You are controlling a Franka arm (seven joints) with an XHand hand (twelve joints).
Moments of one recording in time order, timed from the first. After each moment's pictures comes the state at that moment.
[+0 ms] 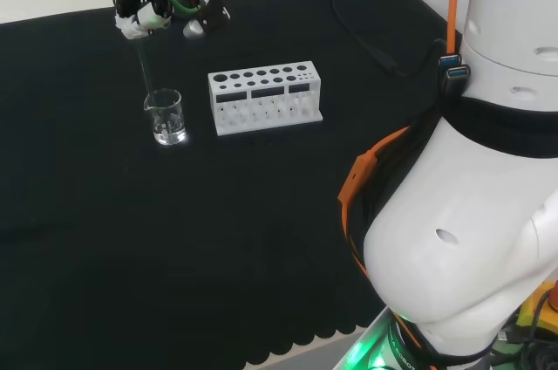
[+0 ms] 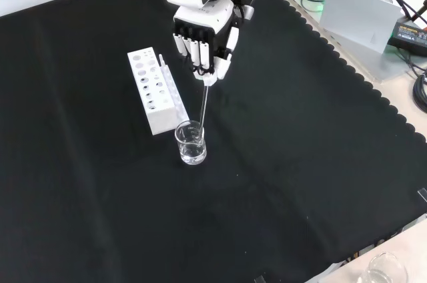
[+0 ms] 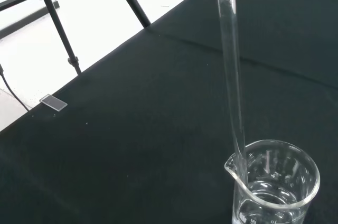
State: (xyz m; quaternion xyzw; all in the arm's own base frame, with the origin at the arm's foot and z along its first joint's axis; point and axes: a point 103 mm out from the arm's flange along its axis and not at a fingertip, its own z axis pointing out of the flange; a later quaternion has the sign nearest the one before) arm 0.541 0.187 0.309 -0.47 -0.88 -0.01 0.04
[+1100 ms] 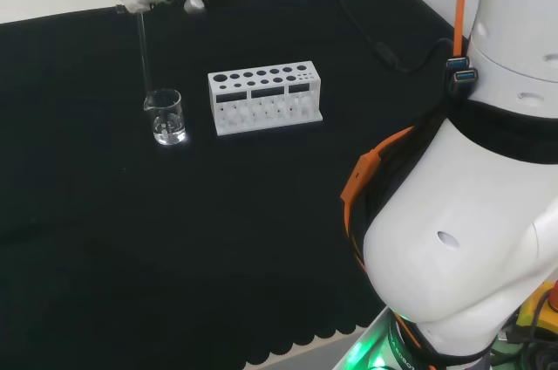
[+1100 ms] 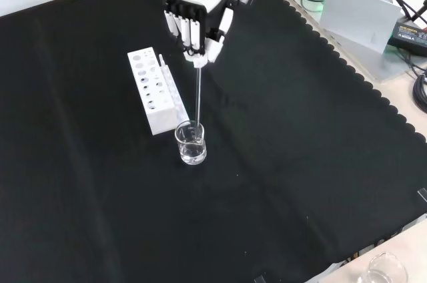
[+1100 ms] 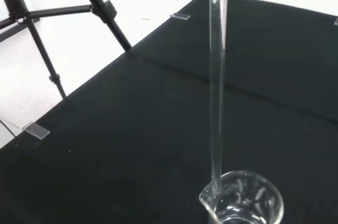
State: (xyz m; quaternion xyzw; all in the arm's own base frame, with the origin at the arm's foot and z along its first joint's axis) arm 0.547 0.175 0.351 -0.50 -0.87 -0.02 0.03
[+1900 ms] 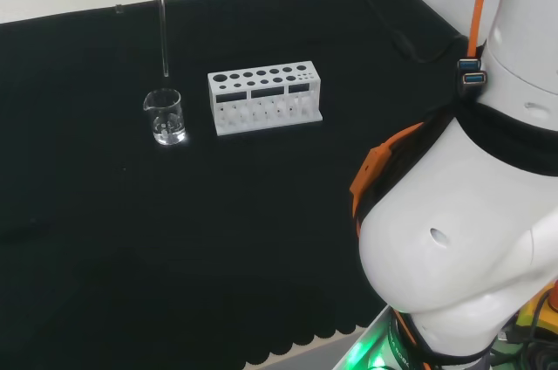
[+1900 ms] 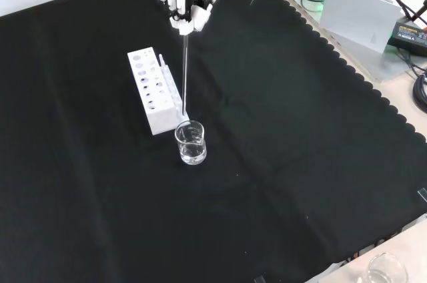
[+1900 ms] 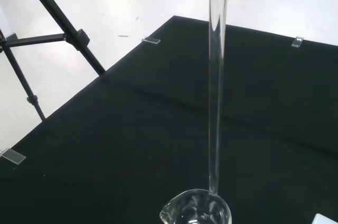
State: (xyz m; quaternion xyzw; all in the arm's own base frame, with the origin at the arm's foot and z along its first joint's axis) arm 0.545 0.136 0.392 -0.52 -0.85 -0.03 0.02
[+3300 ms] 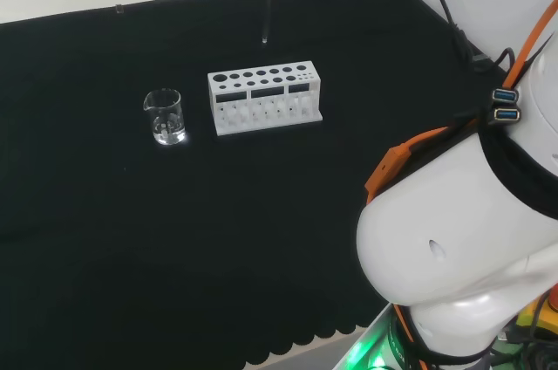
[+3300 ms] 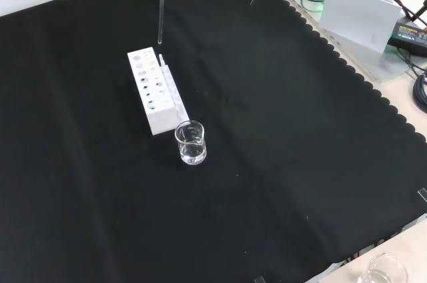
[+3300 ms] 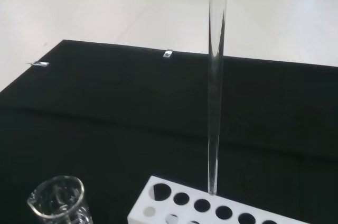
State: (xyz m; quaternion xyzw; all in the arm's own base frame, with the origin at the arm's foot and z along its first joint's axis) arm 0.493 -0.028 0.436 -0.63 -0.78 -0.04 -0.01
